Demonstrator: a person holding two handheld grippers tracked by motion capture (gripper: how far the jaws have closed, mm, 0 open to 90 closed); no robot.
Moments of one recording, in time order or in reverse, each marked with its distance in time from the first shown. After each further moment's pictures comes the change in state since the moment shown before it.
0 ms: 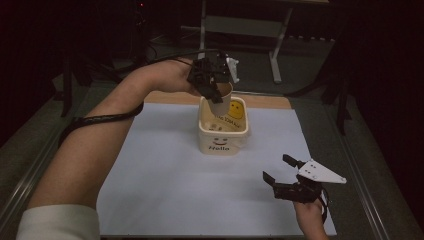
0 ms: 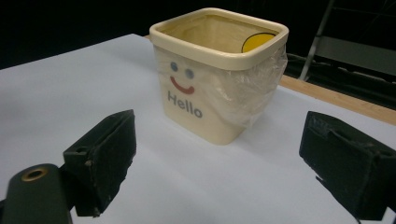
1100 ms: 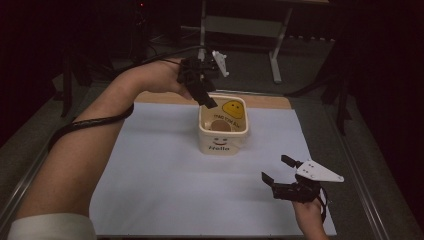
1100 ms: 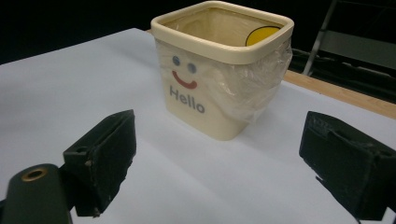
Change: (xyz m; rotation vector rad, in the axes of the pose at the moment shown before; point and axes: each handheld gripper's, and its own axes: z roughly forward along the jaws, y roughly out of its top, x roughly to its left) left arm -0.004 -0.032 -0.012 -0.092 -0.006 -0.129; right arm 0.001 0.000 0.003 0.023 0.008 0.003
